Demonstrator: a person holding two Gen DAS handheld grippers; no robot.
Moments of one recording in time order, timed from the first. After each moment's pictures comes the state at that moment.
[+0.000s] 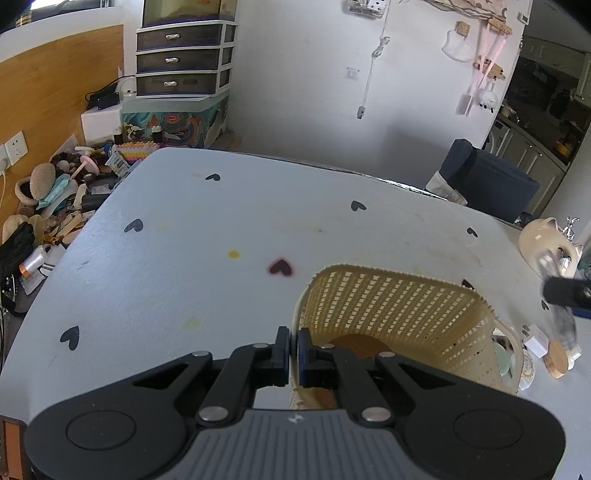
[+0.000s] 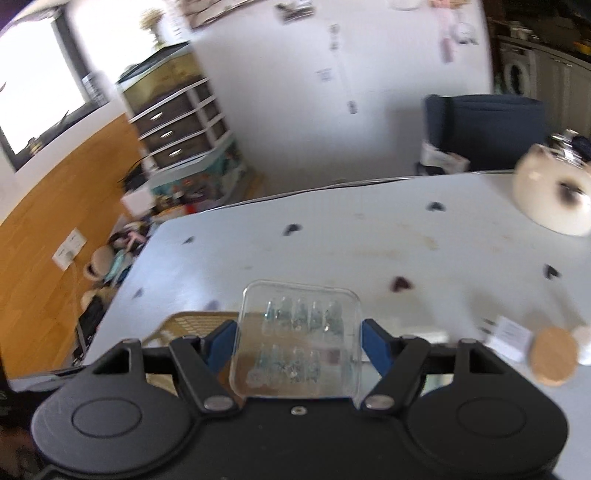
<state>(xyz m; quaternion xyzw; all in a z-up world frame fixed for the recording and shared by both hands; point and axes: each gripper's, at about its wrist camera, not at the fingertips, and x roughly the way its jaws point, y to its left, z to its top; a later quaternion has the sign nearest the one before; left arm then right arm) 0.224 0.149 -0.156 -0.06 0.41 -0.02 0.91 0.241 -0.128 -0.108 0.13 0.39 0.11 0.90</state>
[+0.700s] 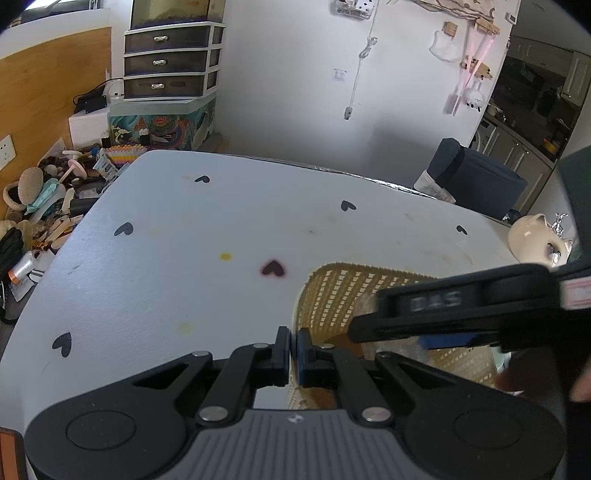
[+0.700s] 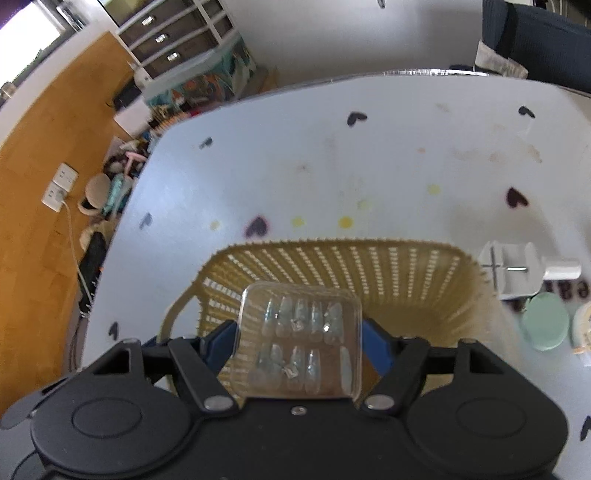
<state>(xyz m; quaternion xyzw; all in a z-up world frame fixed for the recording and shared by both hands) 0.221 0.157 -0.159 -0.06 0.41 -0.05 0.91 0.303 -0.013 -0.175 0.13 0.54 0.12 0.82</state>
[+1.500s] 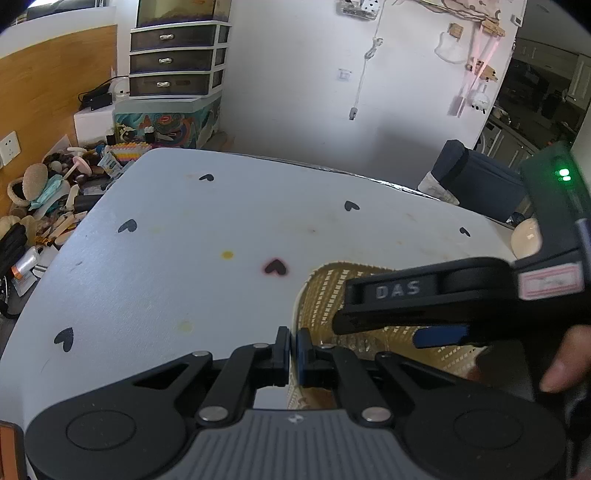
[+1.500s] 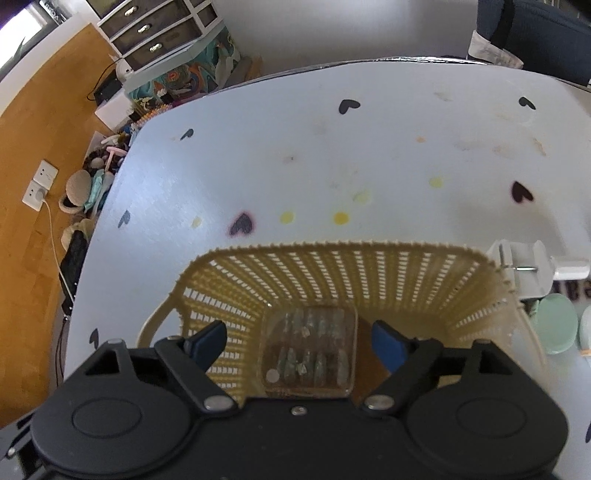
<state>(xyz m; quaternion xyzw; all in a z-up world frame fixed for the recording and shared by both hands) 0.221 0.156 -0.158 -0.06 0.41 -0.04 0.91 0.317 -0.005 -0.185 0.13 0.55 0.10 0.82</state>
